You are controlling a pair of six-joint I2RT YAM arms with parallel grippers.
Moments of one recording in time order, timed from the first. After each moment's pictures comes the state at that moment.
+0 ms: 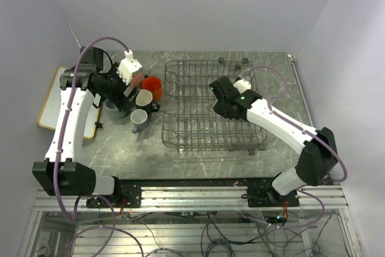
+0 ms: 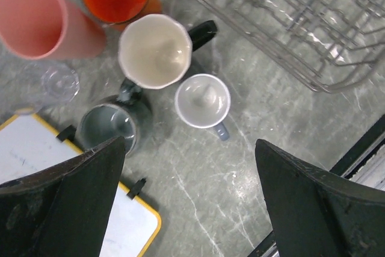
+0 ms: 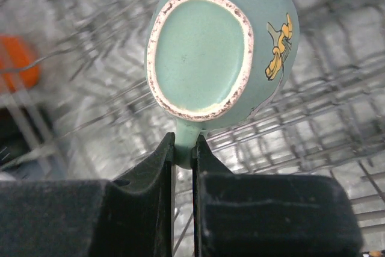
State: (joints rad) left arm -0.01 1.39 1.55 -1.15 0.49 0.76; right arm 0.70 1.56 1.26 -0.78 0.47 1.16
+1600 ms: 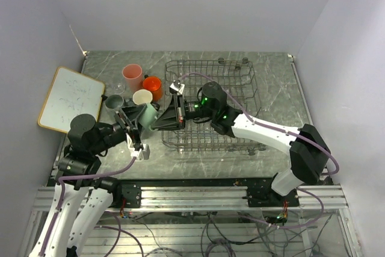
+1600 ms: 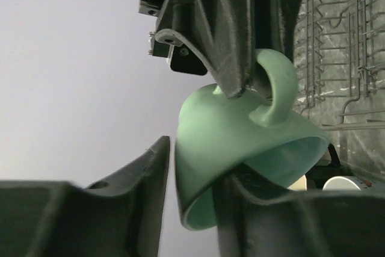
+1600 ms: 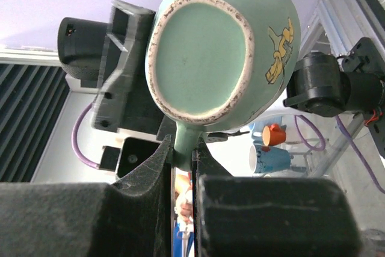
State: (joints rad) left arm -0.27 0.49 0.79 -0.42 0.71 1.40; right arm 0.90 1.57 1.11 0.48 -0.81 1.47
